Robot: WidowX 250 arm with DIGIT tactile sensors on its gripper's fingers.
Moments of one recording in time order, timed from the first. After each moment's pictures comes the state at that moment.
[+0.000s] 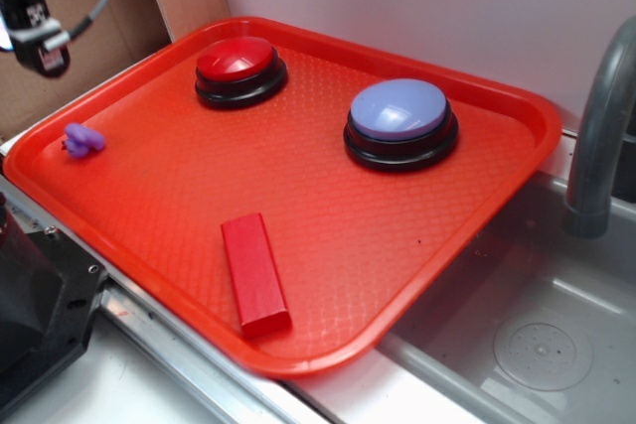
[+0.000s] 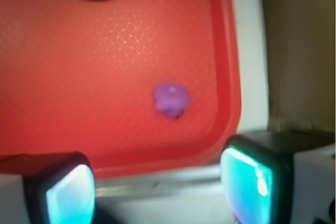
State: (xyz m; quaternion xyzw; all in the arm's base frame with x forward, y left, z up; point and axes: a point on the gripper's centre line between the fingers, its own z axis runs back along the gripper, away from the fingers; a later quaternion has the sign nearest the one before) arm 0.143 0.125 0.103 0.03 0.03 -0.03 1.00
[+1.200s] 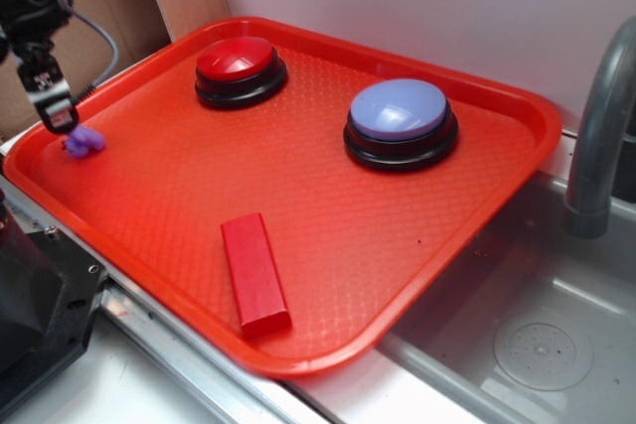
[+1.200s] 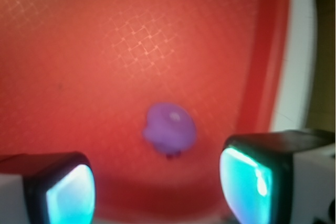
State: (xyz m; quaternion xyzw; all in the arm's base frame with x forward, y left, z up) arm 0.147 0.138 0.054 0.01 -0.01 -0.13 0.99
